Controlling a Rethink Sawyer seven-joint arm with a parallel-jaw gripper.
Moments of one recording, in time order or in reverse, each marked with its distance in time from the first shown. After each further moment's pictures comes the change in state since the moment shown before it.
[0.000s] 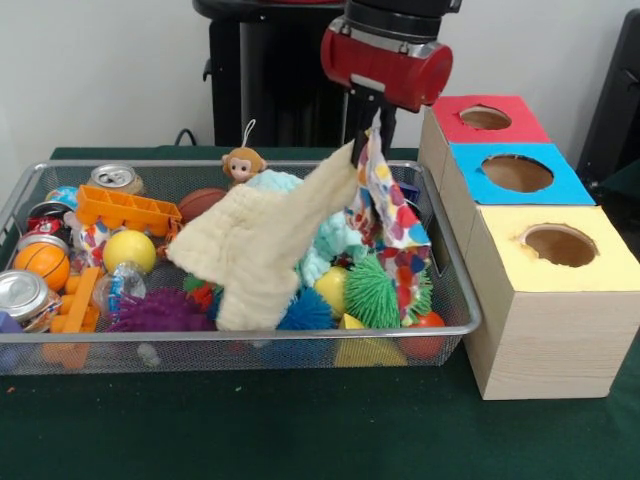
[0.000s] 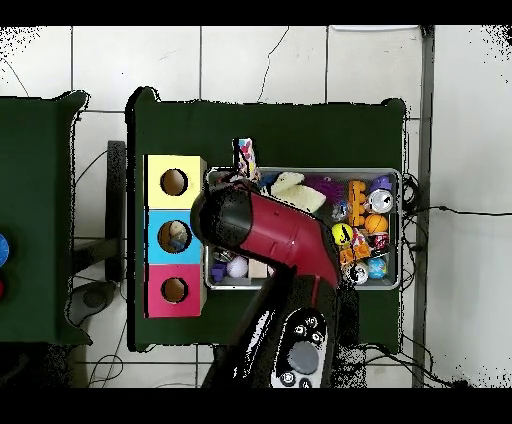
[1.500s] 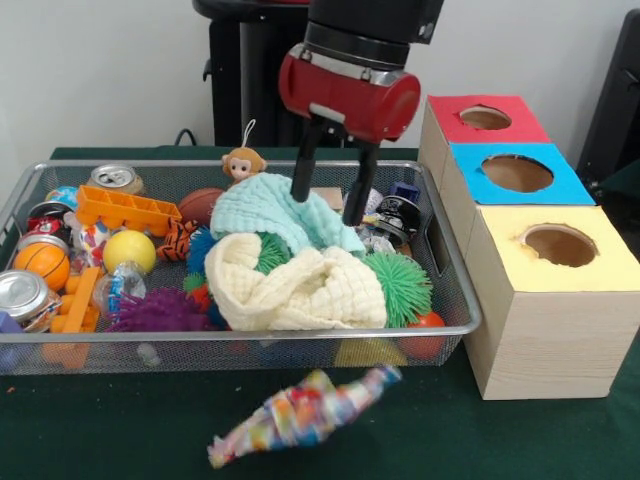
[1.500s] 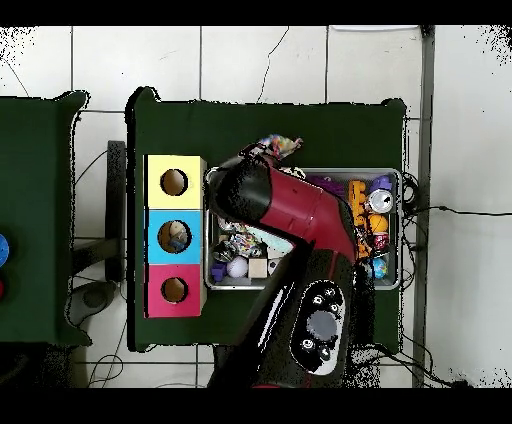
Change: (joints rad) arm -0.050 0.085 -0.017 -0.123 0.015 -0.095 0.000
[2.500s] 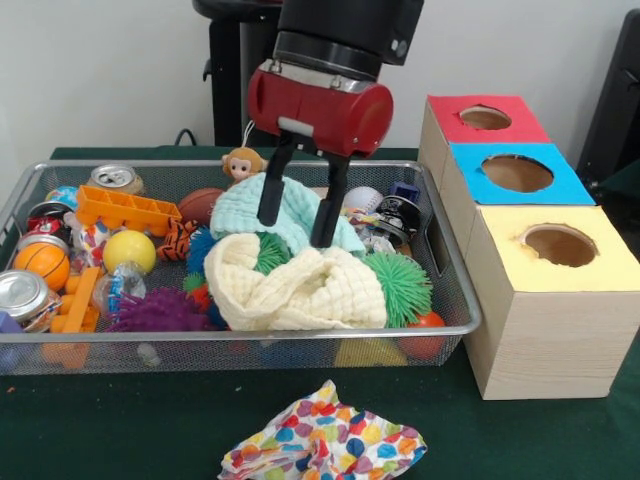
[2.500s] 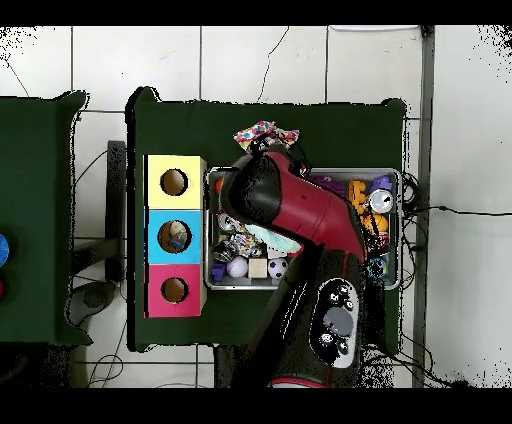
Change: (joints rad) arm -0.050 -0.005 0.052 0.028 -0.002 -0.169 0.000
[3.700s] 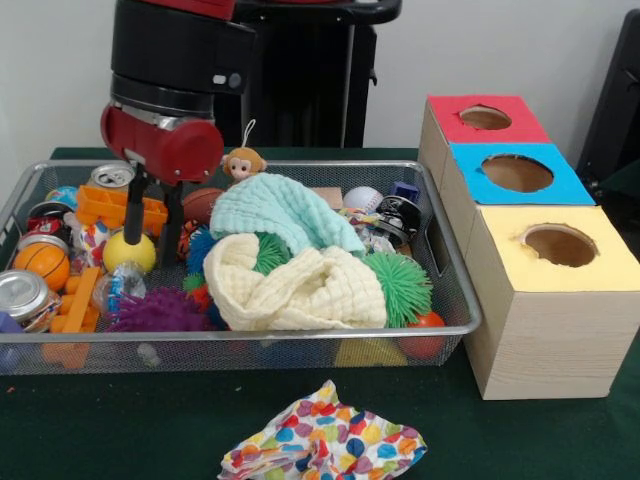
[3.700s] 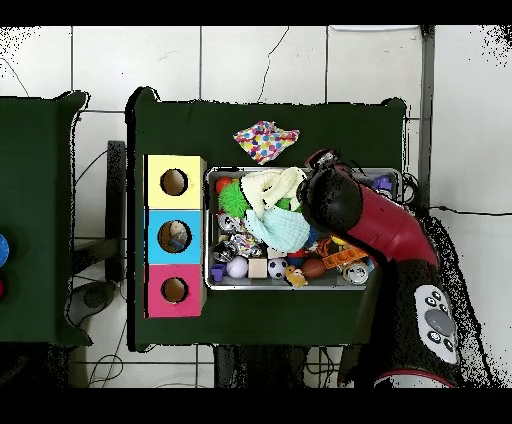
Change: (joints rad) arm -0.283 -0.010 0.172 0.043 -0.156 0.000 0.000
